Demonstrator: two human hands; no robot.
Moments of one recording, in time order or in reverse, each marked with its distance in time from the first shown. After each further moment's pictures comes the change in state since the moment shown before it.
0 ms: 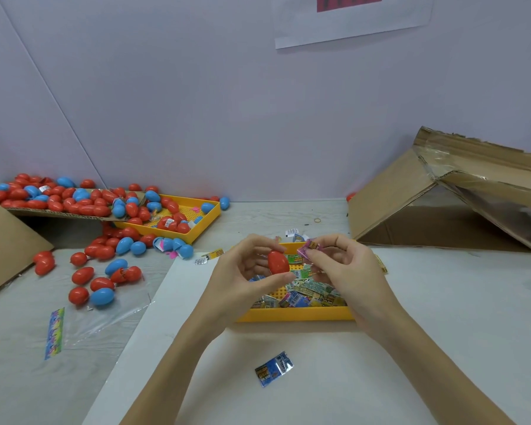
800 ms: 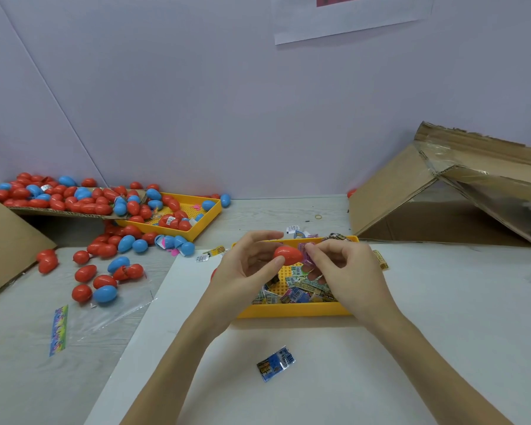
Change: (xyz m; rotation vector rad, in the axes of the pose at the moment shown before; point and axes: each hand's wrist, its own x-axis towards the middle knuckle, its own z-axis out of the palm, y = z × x) left_hand -0.001 0.002 0.003 -0.104 -0.023 -0.064; right_hand -0.003 0.006 0.001 -0.339 0.031 -0.230
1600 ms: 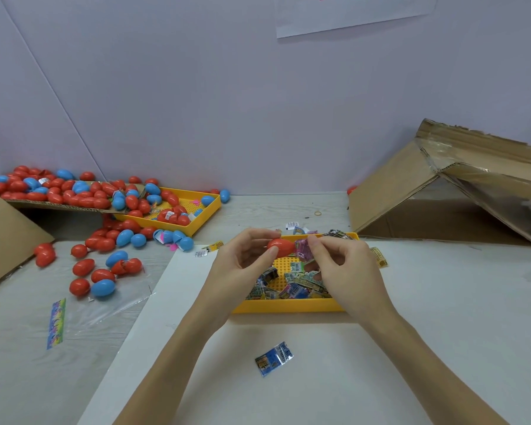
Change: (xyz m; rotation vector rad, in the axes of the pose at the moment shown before) left_hand 0.002 -0.004 -0.001 0.034 0.085 -0.010; right_hand -0.003 -0.002 0.005 -0.059 0.034 -0.019
